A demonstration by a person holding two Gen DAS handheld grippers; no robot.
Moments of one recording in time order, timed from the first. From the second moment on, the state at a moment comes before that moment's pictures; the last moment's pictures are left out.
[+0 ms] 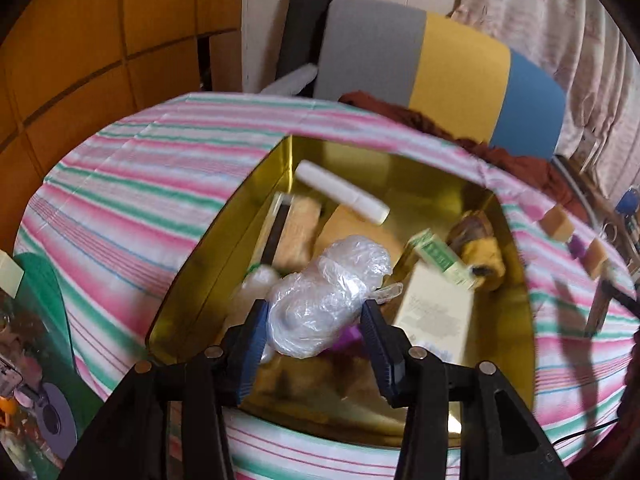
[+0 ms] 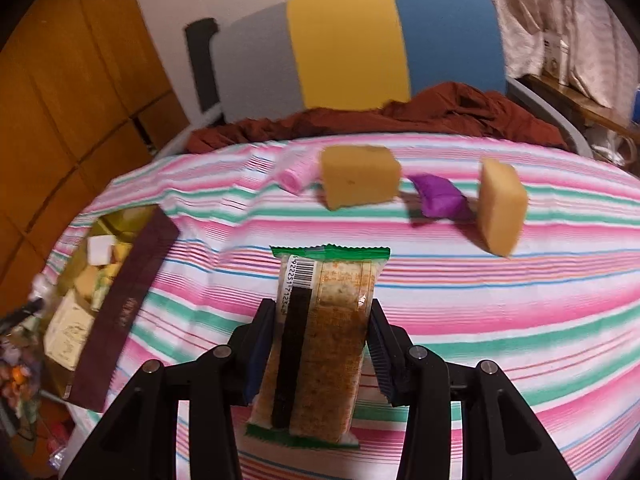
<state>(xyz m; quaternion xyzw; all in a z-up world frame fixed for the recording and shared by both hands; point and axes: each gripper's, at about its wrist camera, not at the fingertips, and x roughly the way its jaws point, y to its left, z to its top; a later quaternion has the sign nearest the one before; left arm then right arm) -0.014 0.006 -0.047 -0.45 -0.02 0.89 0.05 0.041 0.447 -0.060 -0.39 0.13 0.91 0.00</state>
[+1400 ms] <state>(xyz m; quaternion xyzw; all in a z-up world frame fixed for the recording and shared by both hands) 0.029 -0.017 -0.027 -0.35 -0.15 0.92 0.06 0.013 0.234 -0.044 -0.43 0.20 0.85 -0.24</state>
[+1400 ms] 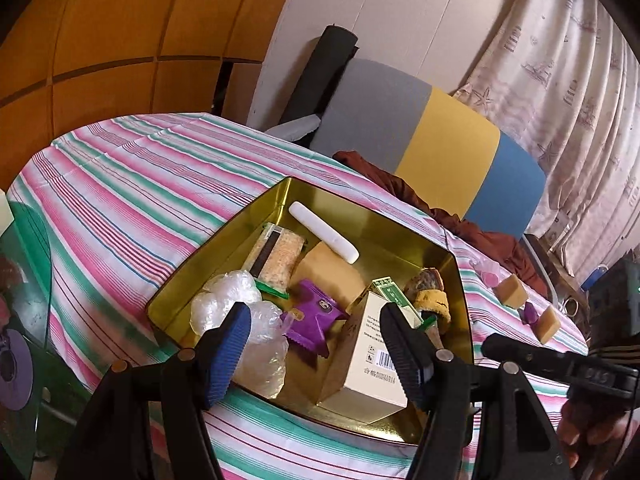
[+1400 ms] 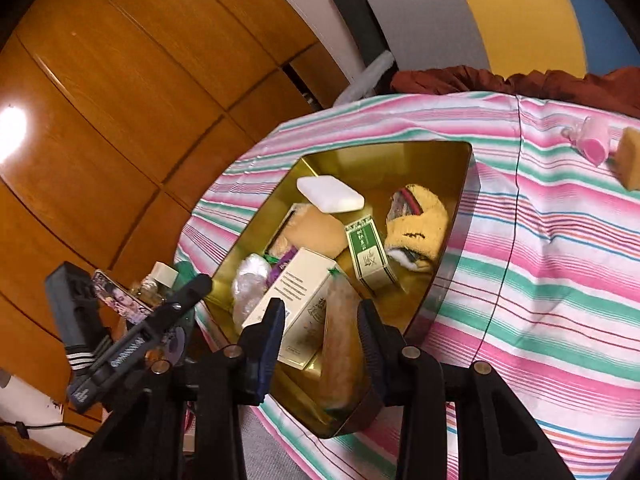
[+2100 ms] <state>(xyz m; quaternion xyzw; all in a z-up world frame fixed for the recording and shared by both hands) 0.038 0.089 -0.021 -0.38 -0.08 0.90 0.19 0.032 0.327 -0.055 -0.43 0.12 0.89 -0.10</state>
